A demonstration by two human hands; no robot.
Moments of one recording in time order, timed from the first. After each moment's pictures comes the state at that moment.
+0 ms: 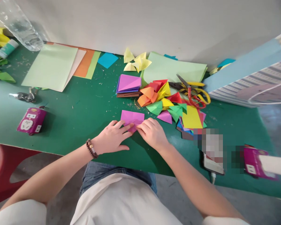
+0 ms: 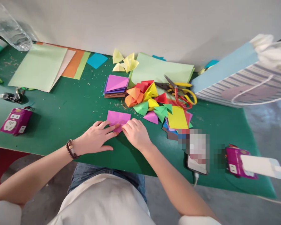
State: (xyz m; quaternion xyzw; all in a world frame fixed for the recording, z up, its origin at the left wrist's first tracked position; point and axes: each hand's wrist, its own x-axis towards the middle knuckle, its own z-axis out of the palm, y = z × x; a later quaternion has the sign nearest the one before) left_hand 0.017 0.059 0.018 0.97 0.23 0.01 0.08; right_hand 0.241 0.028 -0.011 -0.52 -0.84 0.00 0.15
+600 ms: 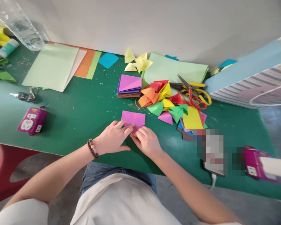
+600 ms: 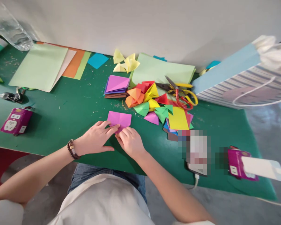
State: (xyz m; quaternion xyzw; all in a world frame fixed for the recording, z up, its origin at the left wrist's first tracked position) left_hand 0.023 0.061 0.024 0.96 0.25 0.01 0.10; right_hand 0.215 0.009 -0.020 -0.52 -0.83 0.04 0.18
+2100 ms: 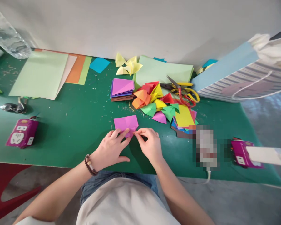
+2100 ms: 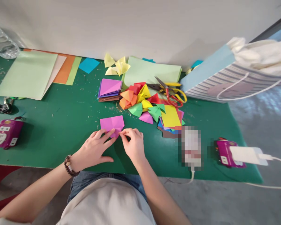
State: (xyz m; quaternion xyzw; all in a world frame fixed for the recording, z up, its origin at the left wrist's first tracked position) left_hand 0.019 0.042 0.020 0.96 0.27 0.00 0.11; right_hand 0.212 -0.003 -0.020 -0.69 -0.64 0.11 0.33
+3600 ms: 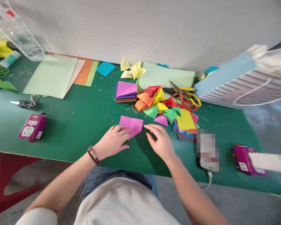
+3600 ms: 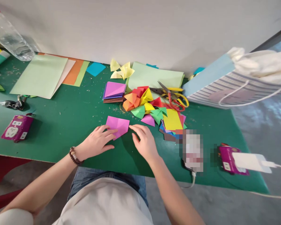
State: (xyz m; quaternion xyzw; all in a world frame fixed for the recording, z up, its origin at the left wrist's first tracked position) left_hand 0.017 0.055 0.018 0.95 0.27 0.05 0.13; right_hand 0.256 0.000 -0.016 -0.60 -0.74 0.07 0.31
